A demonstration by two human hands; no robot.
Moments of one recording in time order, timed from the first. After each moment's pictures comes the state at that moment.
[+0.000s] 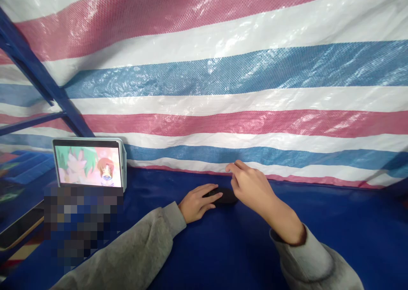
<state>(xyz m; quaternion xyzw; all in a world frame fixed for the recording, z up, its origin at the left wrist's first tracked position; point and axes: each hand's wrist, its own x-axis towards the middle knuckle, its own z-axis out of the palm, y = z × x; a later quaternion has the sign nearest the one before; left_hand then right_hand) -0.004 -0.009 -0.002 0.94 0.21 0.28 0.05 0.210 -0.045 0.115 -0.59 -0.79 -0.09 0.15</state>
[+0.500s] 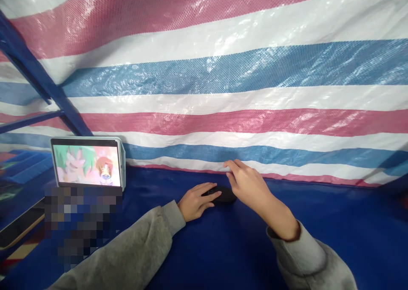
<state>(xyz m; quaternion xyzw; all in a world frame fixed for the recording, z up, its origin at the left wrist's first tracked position) -0.004 -0.009 -0.003 0.93 0.21 0.29 0.04 0.209 -0.041 0.112 -0.58 -0.78 -0.03 0.21</state>
